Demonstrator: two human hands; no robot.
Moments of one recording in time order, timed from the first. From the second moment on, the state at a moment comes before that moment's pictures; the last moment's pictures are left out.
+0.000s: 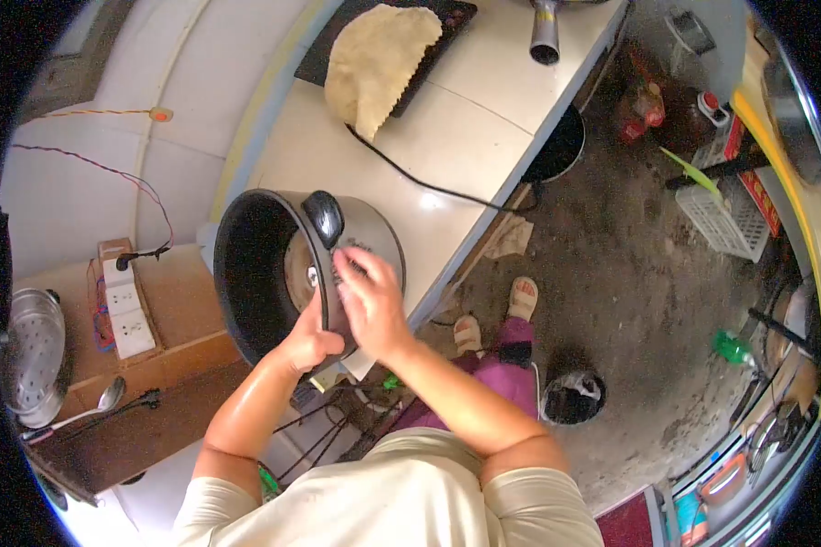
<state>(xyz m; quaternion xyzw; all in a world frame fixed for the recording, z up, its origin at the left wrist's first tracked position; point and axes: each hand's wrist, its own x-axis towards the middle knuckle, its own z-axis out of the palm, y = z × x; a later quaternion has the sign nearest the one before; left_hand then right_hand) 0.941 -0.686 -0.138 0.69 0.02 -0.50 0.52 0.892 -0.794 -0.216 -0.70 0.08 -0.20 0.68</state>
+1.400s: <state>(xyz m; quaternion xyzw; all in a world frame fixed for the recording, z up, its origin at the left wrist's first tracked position) 0.947 -0.678 -0.147 0.70 -0.01 -0.52 0.49 0.856 -0.759 -0.211 -0.69 0.08 -0.29 0.66</state>
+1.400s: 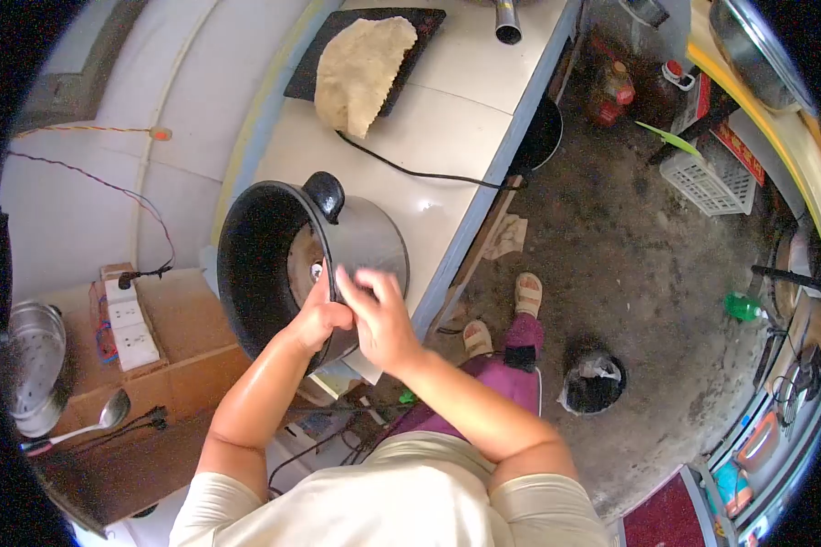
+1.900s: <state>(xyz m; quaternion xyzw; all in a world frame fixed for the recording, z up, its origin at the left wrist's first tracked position) 0.937 -0.674 -0.160 0.58 0.06 -0.47 0.66 0.898 -0.755 -0.265 -0.70 0.23 -0.23 0.64</state>
